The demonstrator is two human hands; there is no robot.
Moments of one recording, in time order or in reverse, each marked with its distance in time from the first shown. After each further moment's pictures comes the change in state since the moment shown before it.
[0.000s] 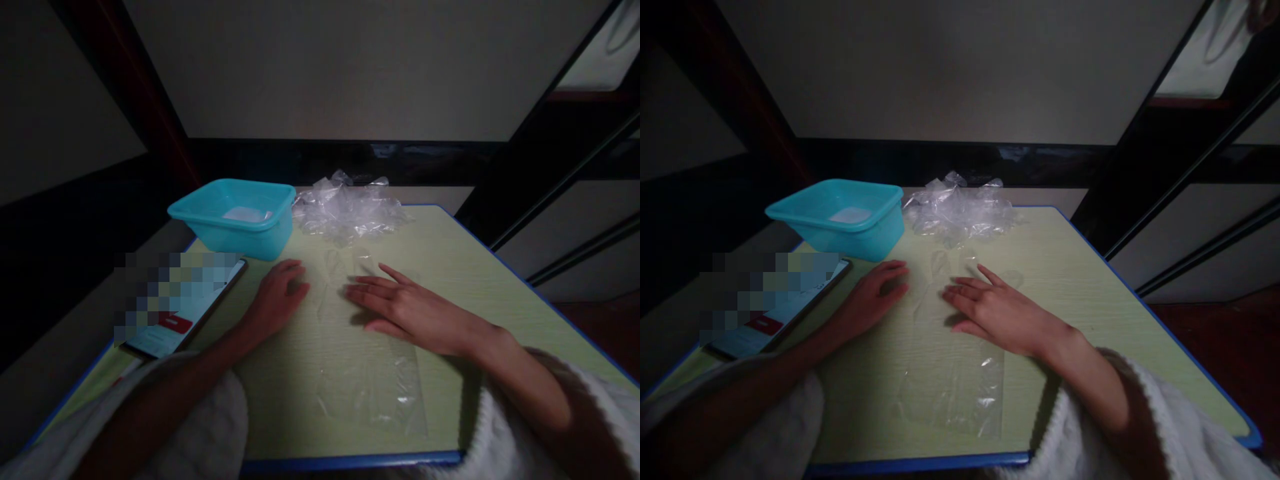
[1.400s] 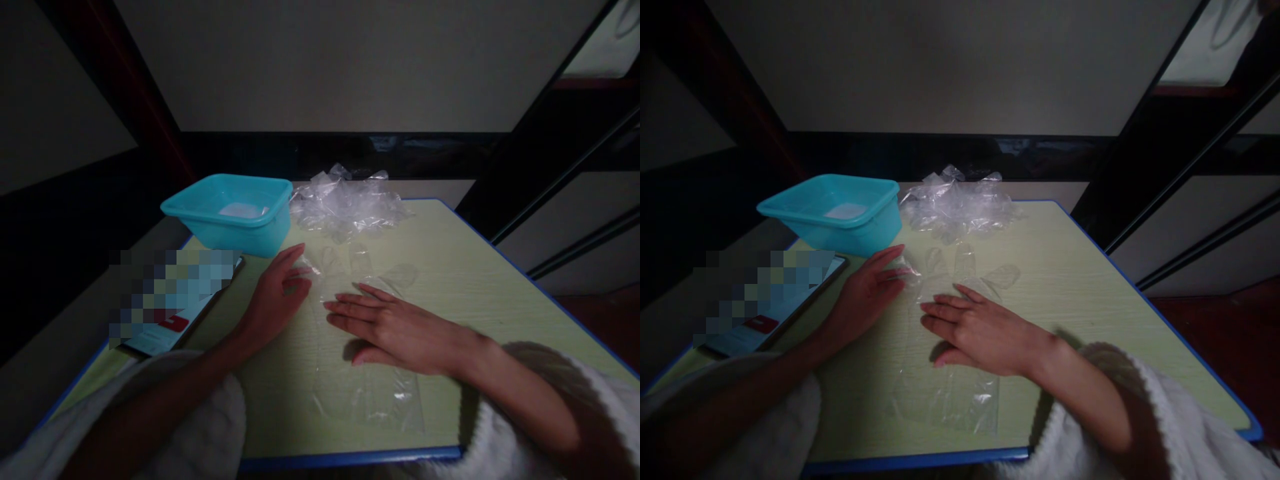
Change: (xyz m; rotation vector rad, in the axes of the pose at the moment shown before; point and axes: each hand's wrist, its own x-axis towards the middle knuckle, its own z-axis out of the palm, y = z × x) left_hand -0.007 0.027 -0.004 -0.558 0.066 -0.097; right_hand 0.006 -0.021 0.007 0.122 -0.079 -0.122
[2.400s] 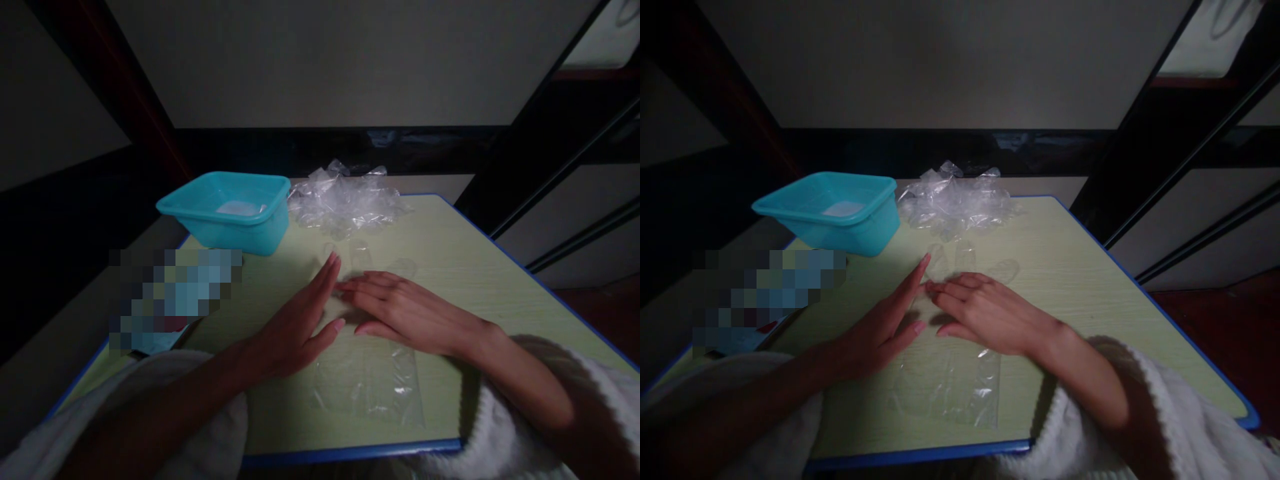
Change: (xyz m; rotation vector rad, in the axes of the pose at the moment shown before) left_hand -0.028 0.012 0.003 0.326 -0.502 0.399; right_hand -0.002 0.008 -0.009 -0.083 0.145 0.039
